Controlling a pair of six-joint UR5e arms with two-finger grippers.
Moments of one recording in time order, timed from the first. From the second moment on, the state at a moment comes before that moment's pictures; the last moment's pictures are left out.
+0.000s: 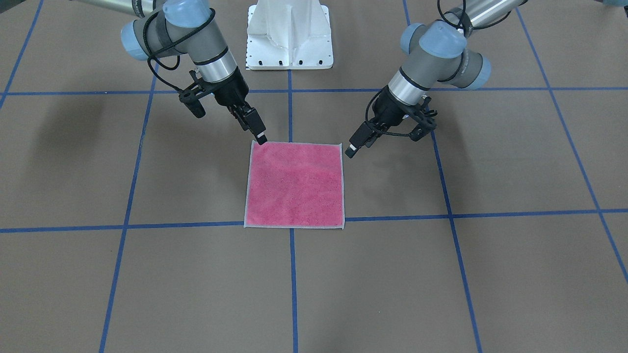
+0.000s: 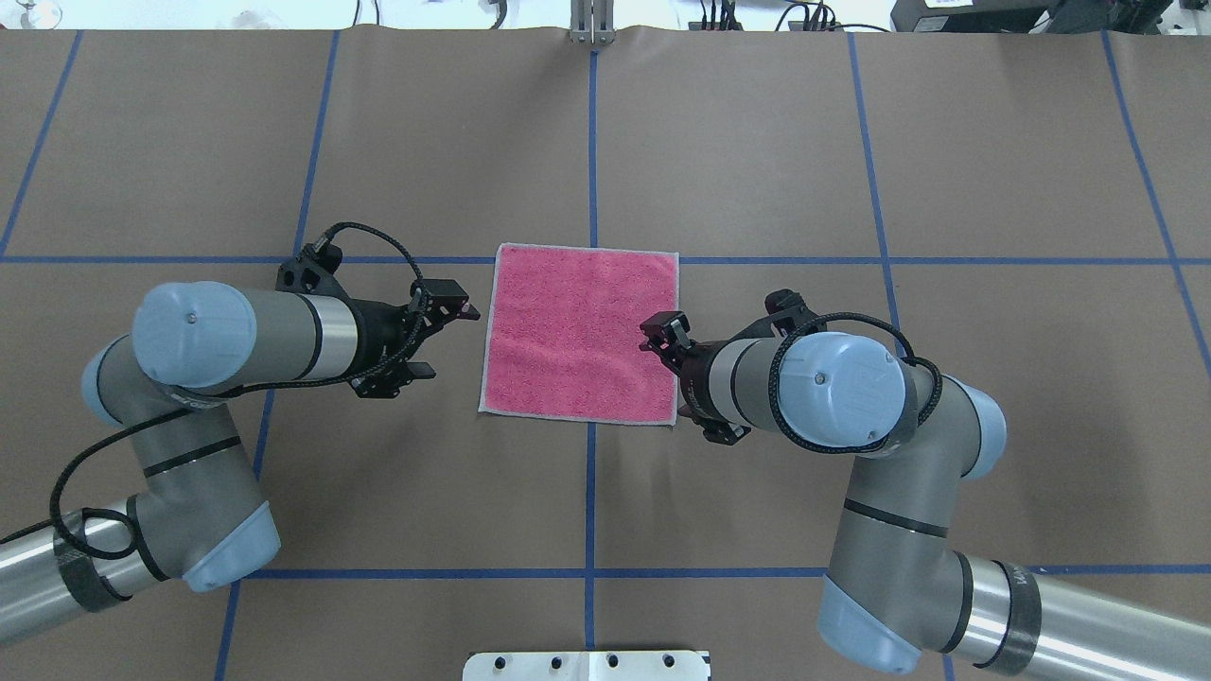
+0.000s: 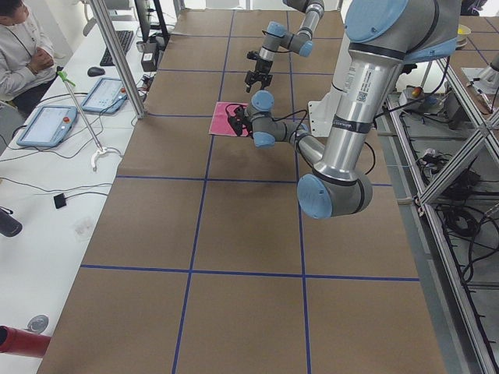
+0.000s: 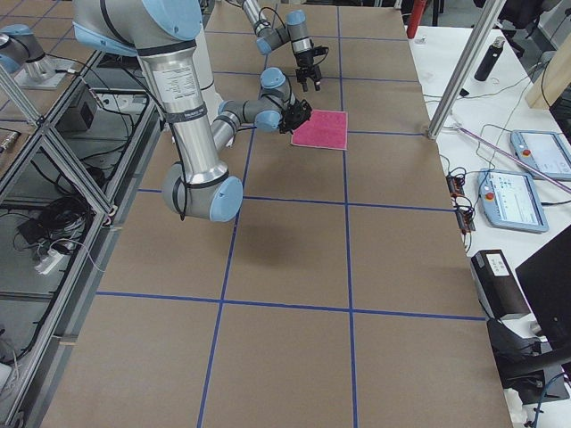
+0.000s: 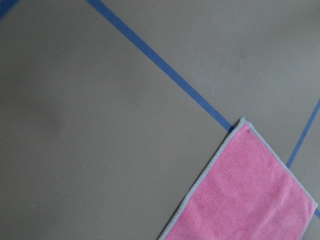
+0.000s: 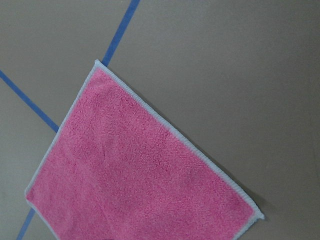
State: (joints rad) left arm -0.52 -1.94 -1.66 -2.41 -1.74 -2.07; right arm 0.40 -1.15 1.82 -1.12 1.60 2.28
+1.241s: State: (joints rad) left arm -0.42 -1.97 -1.60 -2.42 -1.70 -2.00; right arm 0.38 -1.16 1.83 -1.11 1.54 2.16
